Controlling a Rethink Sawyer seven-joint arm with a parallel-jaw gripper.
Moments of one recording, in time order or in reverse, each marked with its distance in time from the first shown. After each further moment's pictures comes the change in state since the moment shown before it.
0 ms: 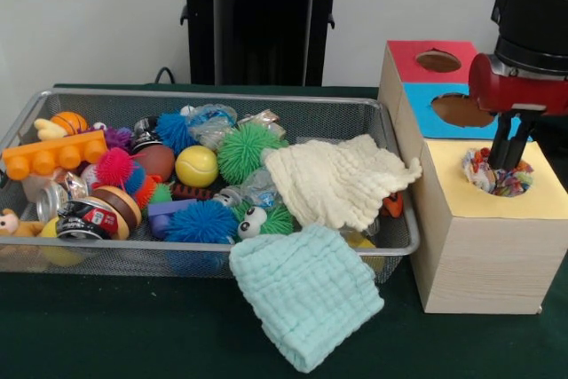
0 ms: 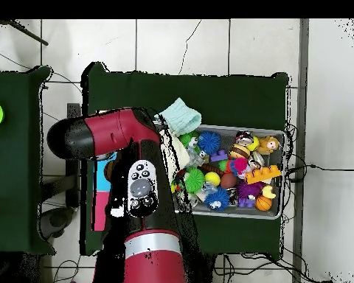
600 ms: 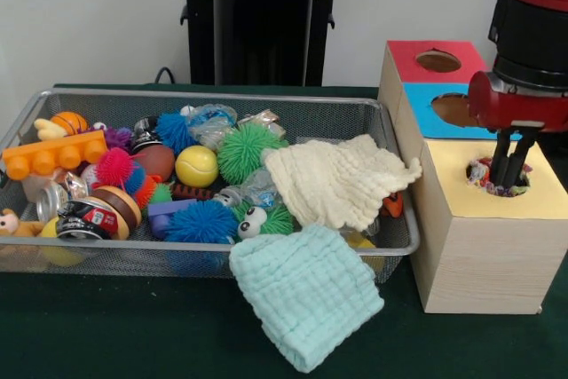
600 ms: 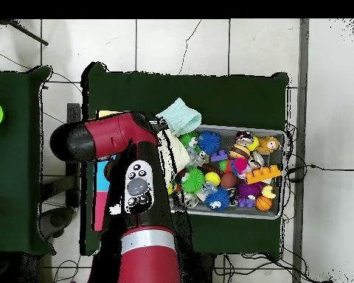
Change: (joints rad) arm 0.016 0.032 -0.023 0.000 -0.001 -0.083 0.000
